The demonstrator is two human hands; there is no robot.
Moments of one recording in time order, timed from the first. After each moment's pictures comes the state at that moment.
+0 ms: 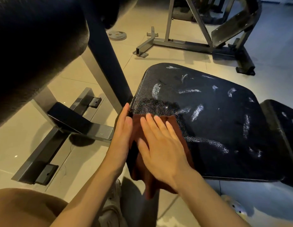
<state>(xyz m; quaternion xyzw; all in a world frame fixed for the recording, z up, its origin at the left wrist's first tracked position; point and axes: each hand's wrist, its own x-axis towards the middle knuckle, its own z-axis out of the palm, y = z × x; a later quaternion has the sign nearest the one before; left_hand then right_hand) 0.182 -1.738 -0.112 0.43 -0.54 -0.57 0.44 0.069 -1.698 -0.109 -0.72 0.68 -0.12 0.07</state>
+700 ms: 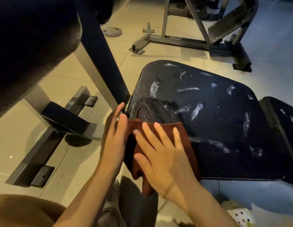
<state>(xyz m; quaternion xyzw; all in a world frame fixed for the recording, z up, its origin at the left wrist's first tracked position) 0.183 -1.742 -0.109 0.47 -0.52 -0.53 0.47 0.067 -1.673 -0.114 -0.74 0.67 -0.07 0.04</state>
